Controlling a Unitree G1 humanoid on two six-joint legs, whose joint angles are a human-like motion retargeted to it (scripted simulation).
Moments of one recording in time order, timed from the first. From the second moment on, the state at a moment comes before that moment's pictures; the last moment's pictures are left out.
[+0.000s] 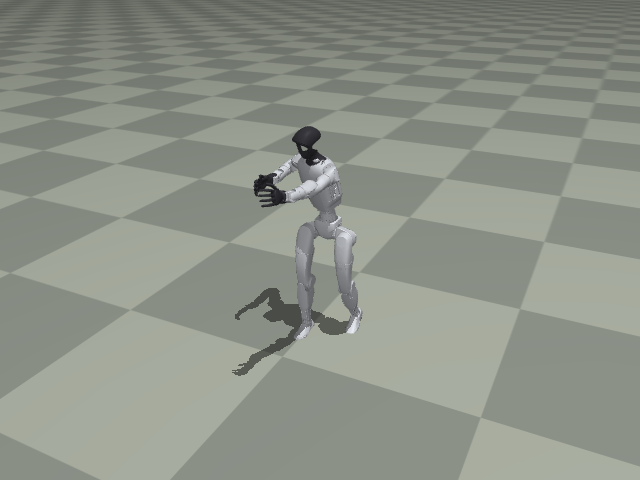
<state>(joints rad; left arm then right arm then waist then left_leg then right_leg) -1.71 0.64 -0.87 1.32 -0.83 -0.25 0.53 0.41 -0.96 -0.20 -0.67 0.79 -0.14 -0.16 -0.35 -0.01 0.25 -0.05 0.03 0.15 0.48 -0.23 -0.05 -0.22 -0.01 0.06 0.20 -0.19 0.18</state>
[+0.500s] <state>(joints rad) -1.68 0.64 -0.93 1.38 -0.87 -0.19 0.54 0.27 -1.05 0.01 -0.61 0.89 -0.22 -0.24 -0.19 -0.06 0.18 -0.27 0.07 0.22 0.55 -0.33 0.03 -0.27 -0.01 0.16 1.04 -0.32 0.13</state>
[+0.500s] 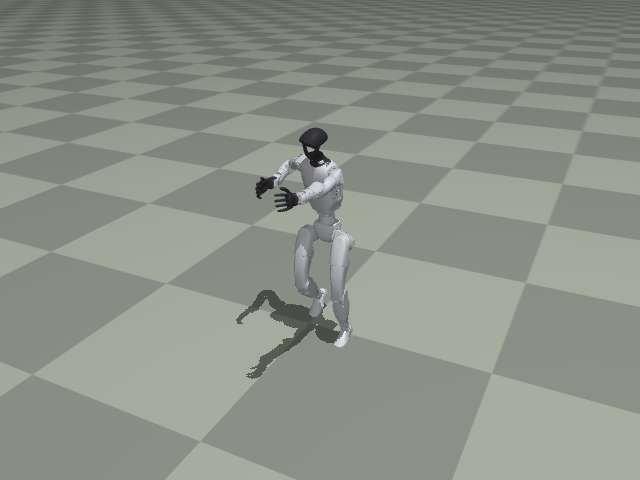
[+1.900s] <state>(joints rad) -1.77 0.60 -0.98 1.43 -0.78 -0.15 0.46 0.39 -0.77 0.03 -0.51 0.78 -0.18 -0.22 -0.25 -0.13 0.19 -0.28 0.06 0.16 0.66 -0.39 0.05 -0.33 0.00 0.16 1.14 -0.38 0.10</state>
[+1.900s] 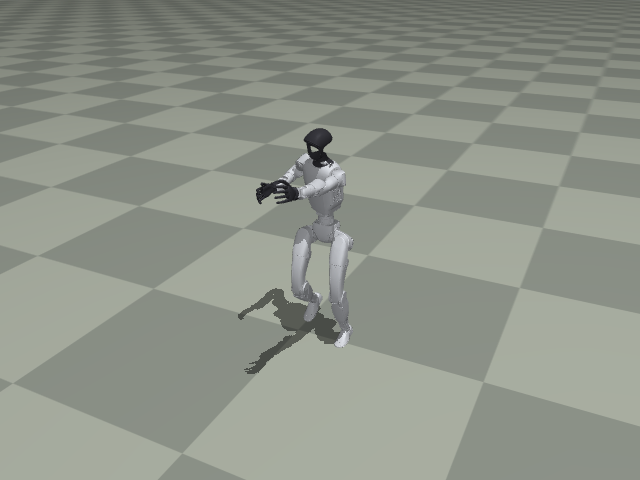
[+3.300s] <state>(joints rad) 0.21 0.66 -0.09 -0.61 -0.36 -0.33 0.39 -0.37 -0.91 -0.16 -0.31 0.66 -0.23 -0.40 -0.06 0.03 0.32 -0.16 0.32 0.64 0.71 -0.22 -0.02 -0.41 -0.17 -0.14 0.47 -0.35 0.13</state>
